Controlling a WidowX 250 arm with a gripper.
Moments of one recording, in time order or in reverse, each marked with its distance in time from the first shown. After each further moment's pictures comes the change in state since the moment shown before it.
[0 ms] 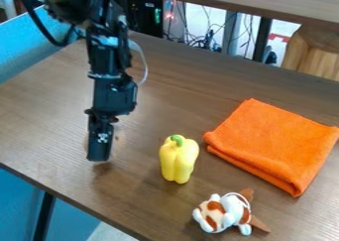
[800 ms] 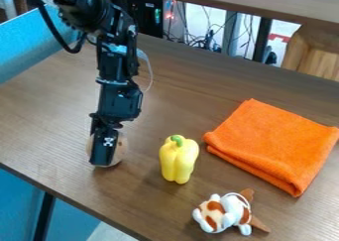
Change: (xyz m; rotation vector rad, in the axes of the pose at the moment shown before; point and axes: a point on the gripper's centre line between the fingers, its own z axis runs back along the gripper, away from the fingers) arm 0.004 0.010 -0.011 -0.017 0.056 0.031
